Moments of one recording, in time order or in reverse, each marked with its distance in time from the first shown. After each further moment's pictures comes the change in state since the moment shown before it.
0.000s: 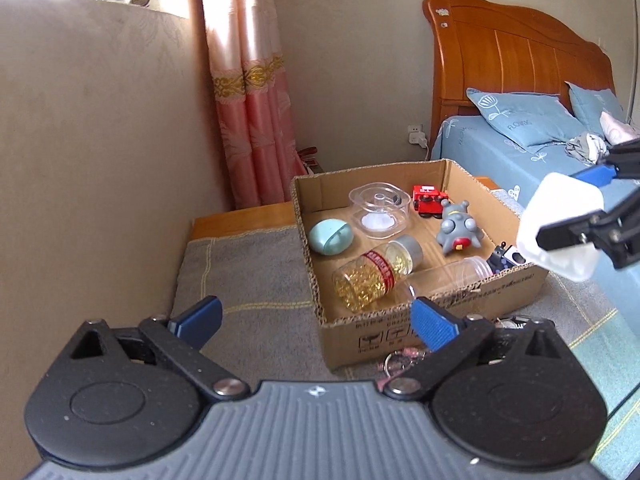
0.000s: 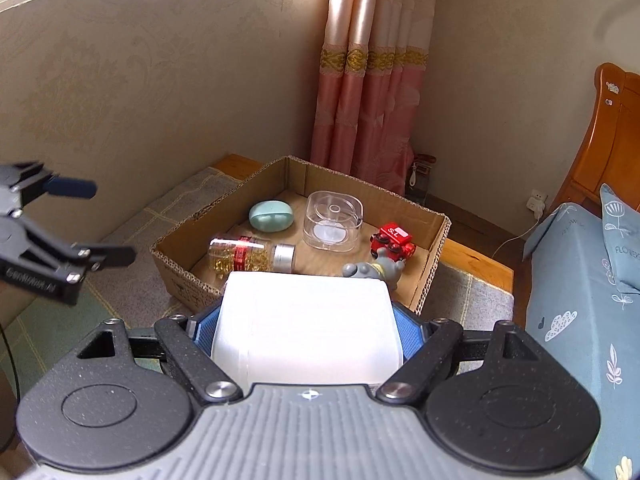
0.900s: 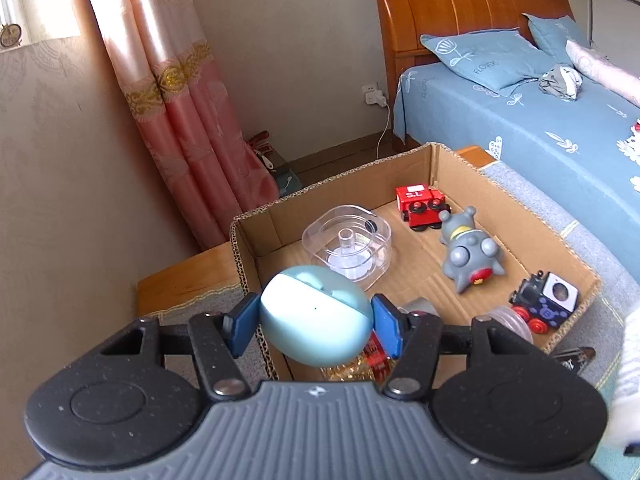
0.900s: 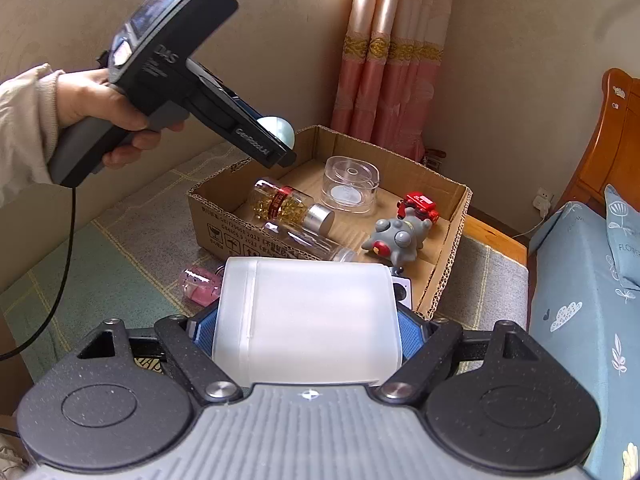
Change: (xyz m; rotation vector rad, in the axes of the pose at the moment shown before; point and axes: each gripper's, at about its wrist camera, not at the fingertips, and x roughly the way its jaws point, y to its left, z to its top) left arm 0.117 -0.034 0.081 0.231 0.111 -0.082; right arm -0.020 0.036 -0.061 -0.046 0.000 0.000
